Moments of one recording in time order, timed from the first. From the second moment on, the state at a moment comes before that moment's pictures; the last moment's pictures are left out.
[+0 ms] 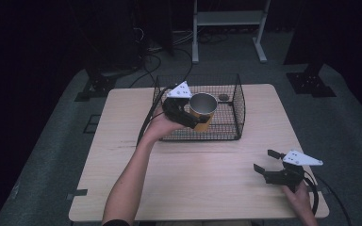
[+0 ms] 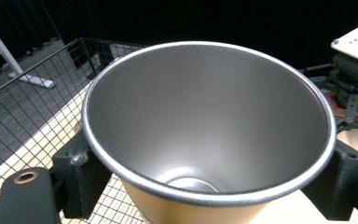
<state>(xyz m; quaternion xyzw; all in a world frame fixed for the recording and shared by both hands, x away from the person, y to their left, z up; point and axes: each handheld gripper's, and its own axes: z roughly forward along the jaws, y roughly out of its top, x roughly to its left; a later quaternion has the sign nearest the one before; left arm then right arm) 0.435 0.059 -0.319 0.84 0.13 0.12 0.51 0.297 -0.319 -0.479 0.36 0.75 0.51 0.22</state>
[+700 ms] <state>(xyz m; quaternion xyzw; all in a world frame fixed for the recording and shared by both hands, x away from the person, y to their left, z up) 0.476 0.053 -0.323 0.84 0.15 0.11 0.52 0.296 -0.320 -0.479 0.36 0.75 0.51 0.21</state>
